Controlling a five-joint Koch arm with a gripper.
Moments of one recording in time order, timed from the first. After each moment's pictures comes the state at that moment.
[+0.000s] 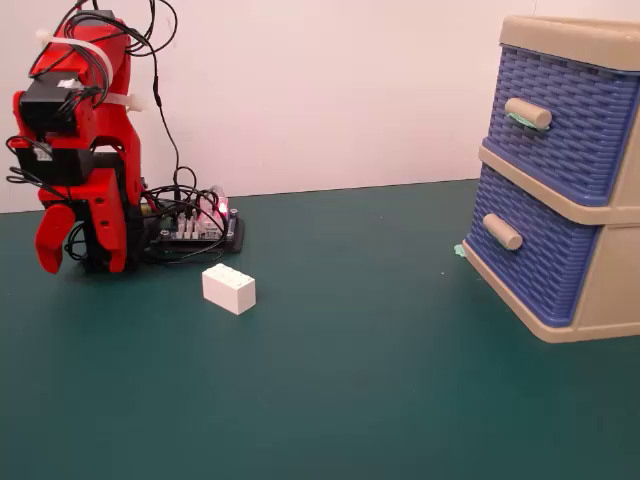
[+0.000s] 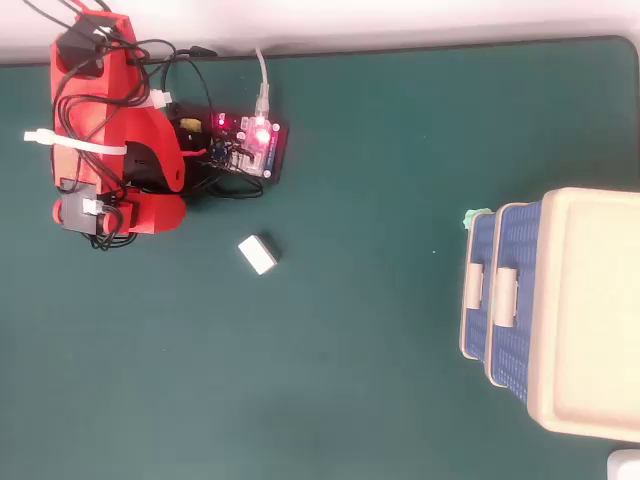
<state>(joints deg) -1.1 131.2 142.6 86.4 81.2</state>
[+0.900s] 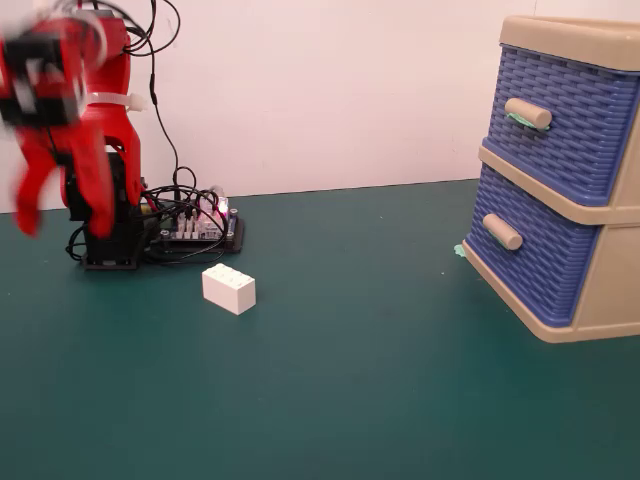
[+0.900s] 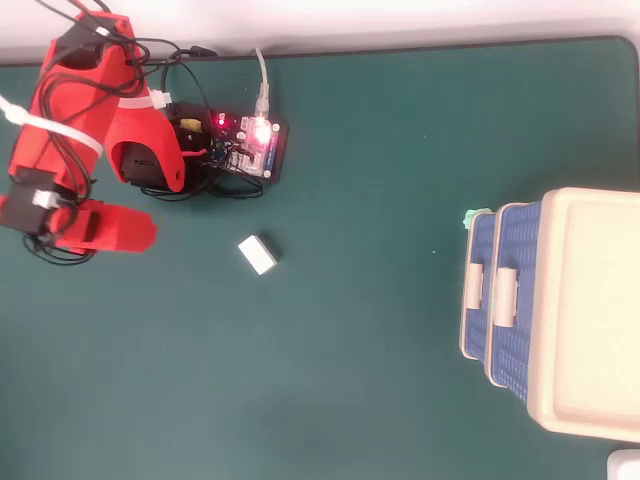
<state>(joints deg) -1.3 131.2 111.3 103.4 81.1</state>
